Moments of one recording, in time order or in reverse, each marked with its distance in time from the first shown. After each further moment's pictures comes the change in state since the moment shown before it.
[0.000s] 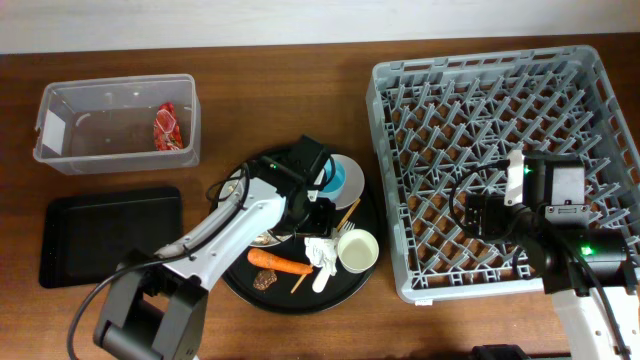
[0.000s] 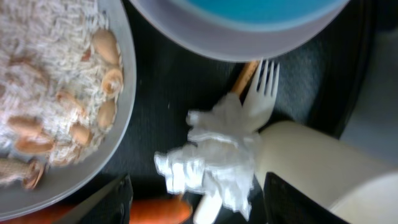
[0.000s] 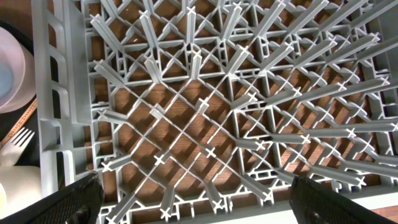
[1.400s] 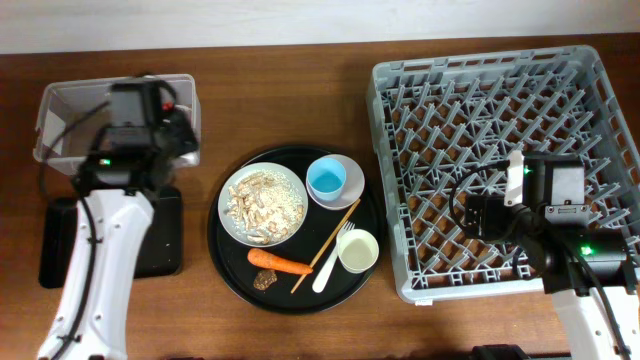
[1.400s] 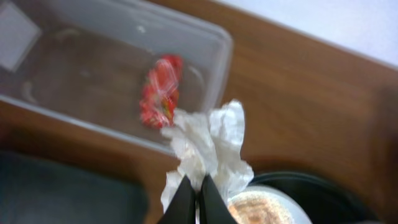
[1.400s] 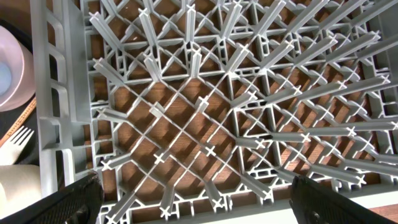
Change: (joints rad) left arm 0.574 -0.296 0.106 0.206 -0.345 0.080; right arm 0.000 0.001 0.000 -0.004 0.000 0.000
